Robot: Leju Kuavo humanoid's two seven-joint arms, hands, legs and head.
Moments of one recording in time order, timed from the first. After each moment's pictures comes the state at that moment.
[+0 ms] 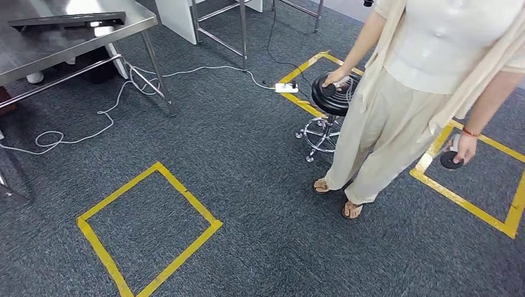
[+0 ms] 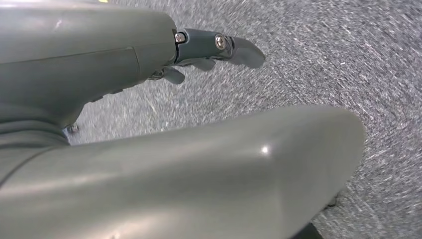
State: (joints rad) left arm -0.07 -0.18 1.12 -0.20 -0.92 0.25 -0.17; right arm -0.05 0.13 -0.43 -0.19 0.41 -0.43 0.02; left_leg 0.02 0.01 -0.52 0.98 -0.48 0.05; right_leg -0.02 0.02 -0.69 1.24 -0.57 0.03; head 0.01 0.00
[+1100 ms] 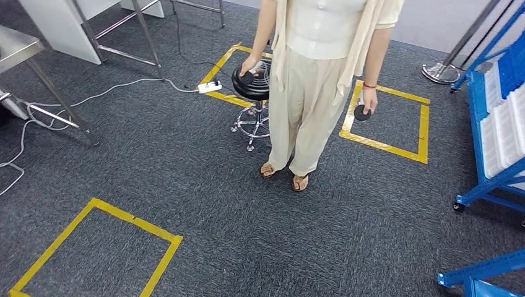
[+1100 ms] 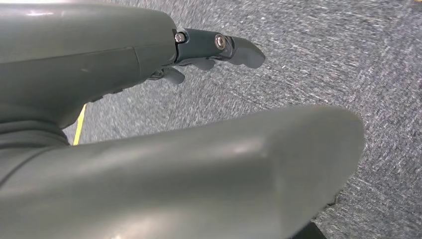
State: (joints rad) left arm -0.07 -0.18 1.11 -0.20 -0.94 0.25 -0.18; right arm -0.05 0.14 -0.44 -0.19 0.40 -0.43 0.03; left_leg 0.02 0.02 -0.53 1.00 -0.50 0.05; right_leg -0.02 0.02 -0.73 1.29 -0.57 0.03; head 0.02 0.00
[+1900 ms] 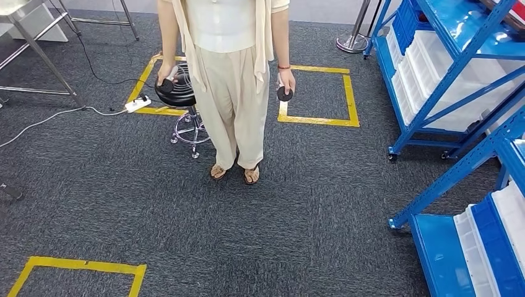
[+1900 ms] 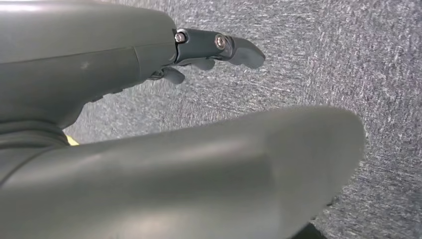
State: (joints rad) left arm -0.07 -0.18 1.10 -0.20 -0.92 0.25 -0.18; right arm -0.05 0.14 -0.44 -0.19 0.42 -0.41 0.03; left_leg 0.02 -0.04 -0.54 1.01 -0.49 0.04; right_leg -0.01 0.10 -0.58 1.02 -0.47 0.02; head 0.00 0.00
